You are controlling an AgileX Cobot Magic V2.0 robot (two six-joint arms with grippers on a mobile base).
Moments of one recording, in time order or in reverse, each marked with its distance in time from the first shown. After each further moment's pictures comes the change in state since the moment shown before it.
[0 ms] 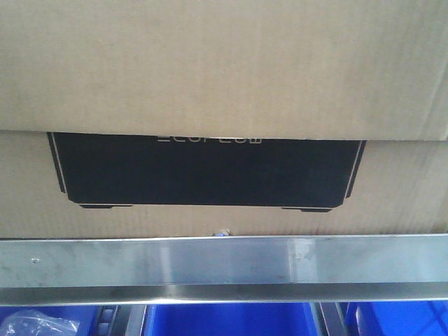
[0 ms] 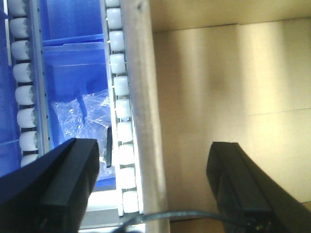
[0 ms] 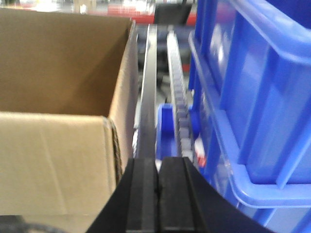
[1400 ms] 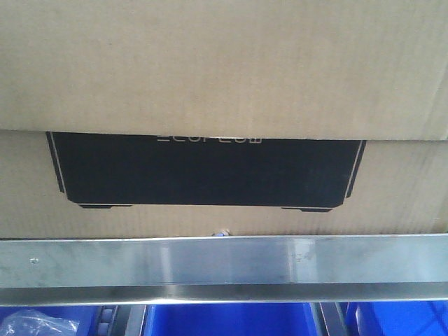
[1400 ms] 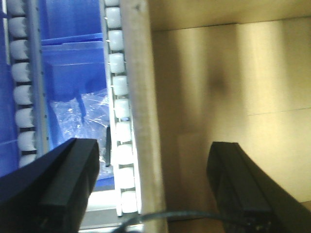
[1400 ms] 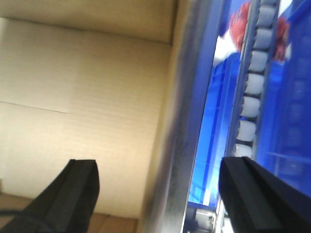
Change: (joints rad) left arm 0.000 0.005 0.000 -0.005 0.004 -0.002; right arm 0.002 1.250 -0.941 0.187 0.490 -0.234
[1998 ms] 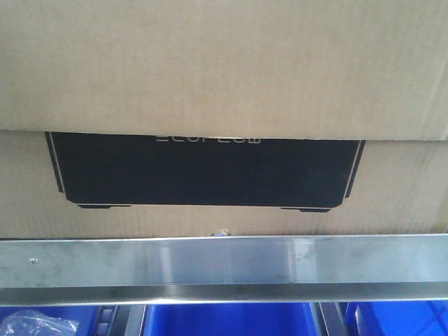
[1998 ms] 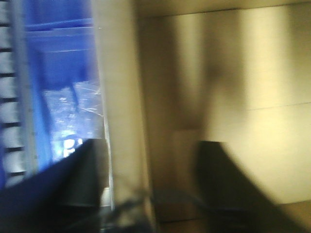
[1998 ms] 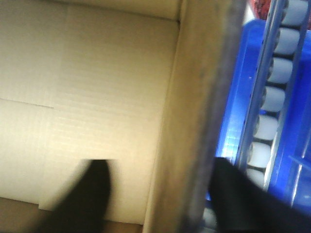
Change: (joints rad) left arm -0.002 0.062 0.000 -0.014 0.000 -0.017; right arm 0.037 0.175 -0.124 -0.037 0.086 0.050
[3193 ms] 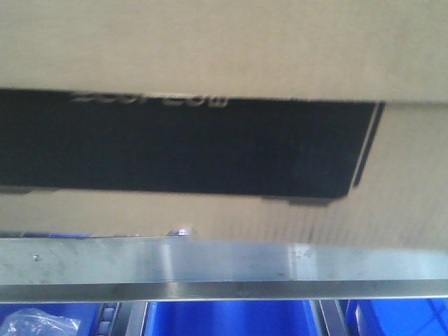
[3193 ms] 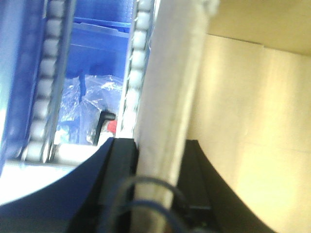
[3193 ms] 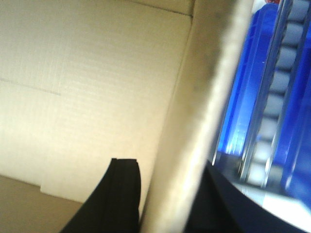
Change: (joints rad) left arm -0.005 -0.341 0.121 0.017 0.092 -0.191; right arm 0.051 -0.339 0.124 0.011 0.182 0.042
